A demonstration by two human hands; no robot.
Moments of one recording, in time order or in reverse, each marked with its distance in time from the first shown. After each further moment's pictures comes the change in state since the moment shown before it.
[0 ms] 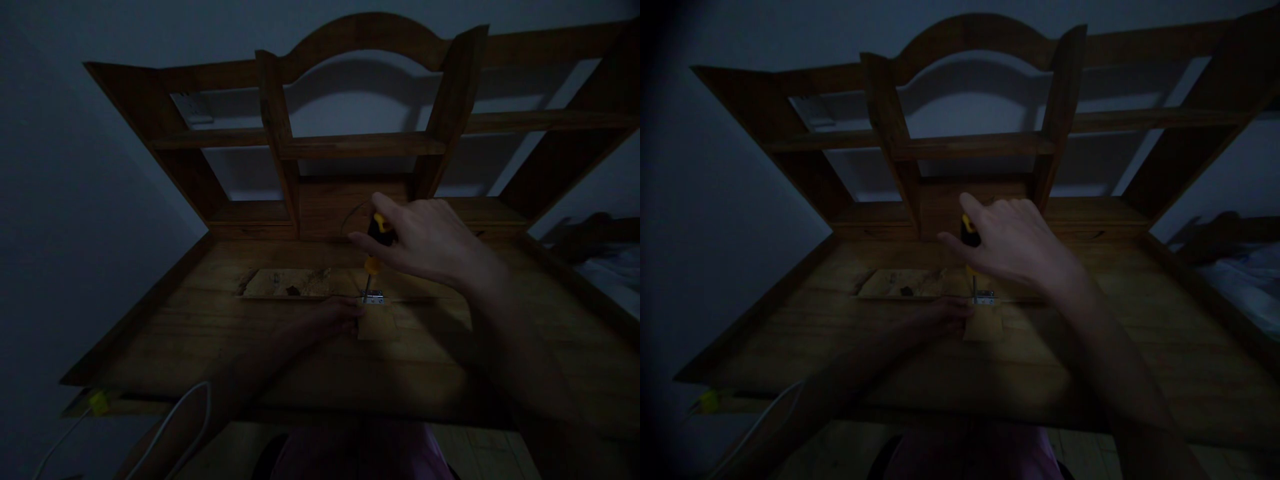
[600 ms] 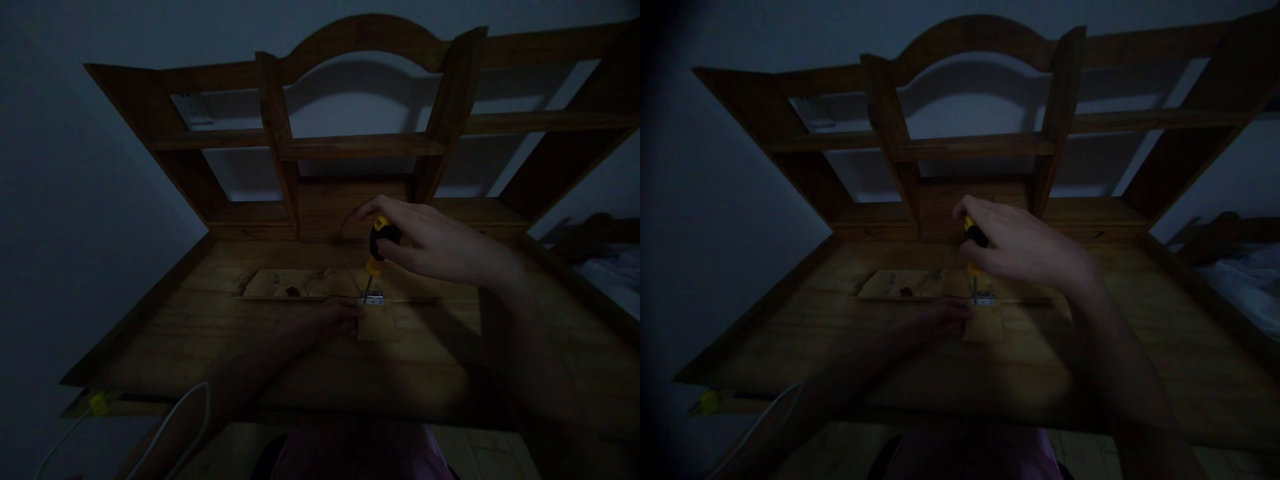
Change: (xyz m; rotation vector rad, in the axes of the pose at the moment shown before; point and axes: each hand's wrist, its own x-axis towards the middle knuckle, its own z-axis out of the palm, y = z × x) left_hand 0.000 0.000 0.001 0.003 0.041 -0.025; right_hand -0.001 0.011 -0.006 0.318 -0.118 -0.126
